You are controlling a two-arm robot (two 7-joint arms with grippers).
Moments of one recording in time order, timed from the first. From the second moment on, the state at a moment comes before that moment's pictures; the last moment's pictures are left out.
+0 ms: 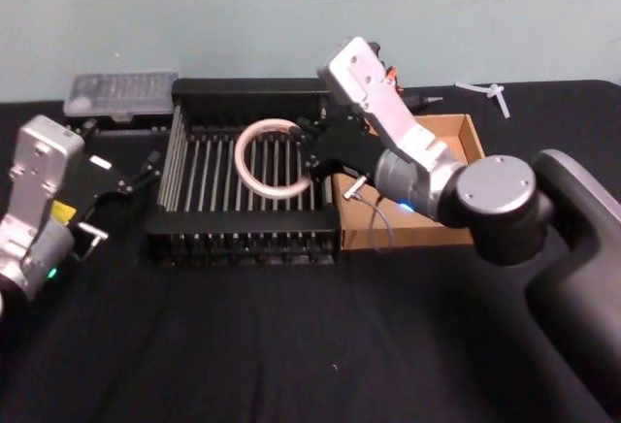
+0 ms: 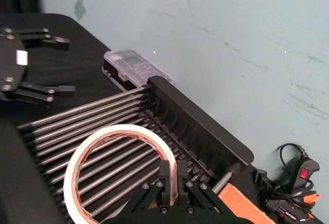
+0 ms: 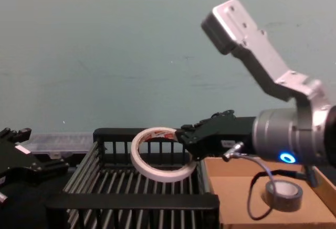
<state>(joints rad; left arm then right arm) -0.20 0.60 0.45 -1.41 -0.25 -0.12 0.03 0.43 0.22 -0.52 -1.41 -0.01 0.29 0.34</state>
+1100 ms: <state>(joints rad) -0.20 0.60 0.45 -1.41 -0.25 -0.12 0.03 0.51 0.12 -0.51 -1.19 -0.09 0.25 0.30</state>
